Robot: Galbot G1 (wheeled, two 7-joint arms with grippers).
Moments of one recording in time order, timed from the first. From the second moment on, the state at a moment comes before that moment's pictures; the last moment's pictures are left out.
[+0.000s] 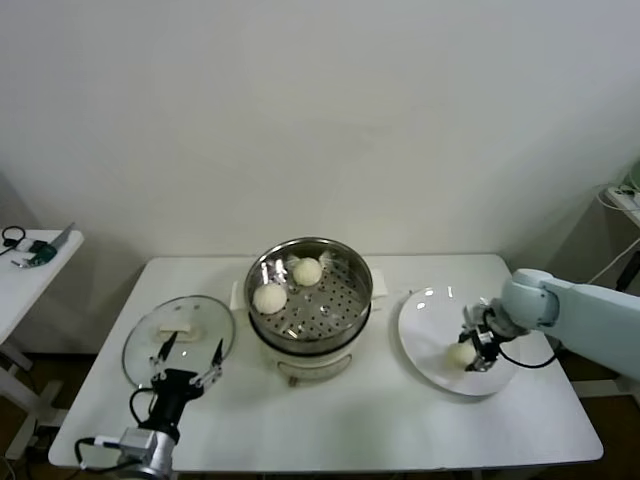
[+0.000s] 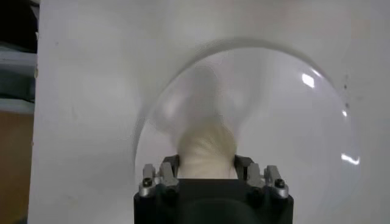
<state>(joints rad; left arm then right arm) 1.62 -1.37 -0.63 -2.02 -0.04 0.00 0.06 0.32 0.55 -1.36 1.48 0.22 -0.36 -0.87</state>
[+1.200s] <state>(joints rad) 1.64 -1.37 -0.67 -2.06 -0.05 -0.01 0.06 0.81 1.13 -1.55 1.53 0.08 0.33 -0.81</state>
